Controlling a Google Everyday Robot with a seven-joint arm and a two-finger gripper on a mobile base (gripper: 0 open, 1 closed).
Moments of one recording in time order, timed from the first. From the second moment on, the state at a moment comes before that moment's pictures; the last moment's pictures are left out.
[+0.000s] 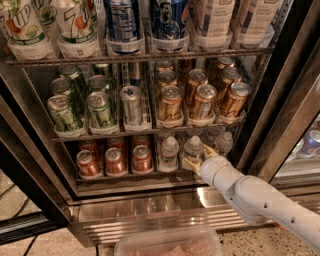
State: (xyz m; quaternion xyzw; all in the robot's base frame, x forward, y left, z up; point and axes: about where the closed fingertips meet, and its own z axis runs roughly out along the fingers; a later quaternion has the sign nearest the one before) arm 0.607 -0.146 0.632 -0.30 0.76 0.03 0.58
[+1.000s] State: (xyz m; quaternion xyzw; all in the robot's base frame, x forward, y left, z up) arm 0.577 -0.156 0.681 -0.25 0.71 0.09 0.65
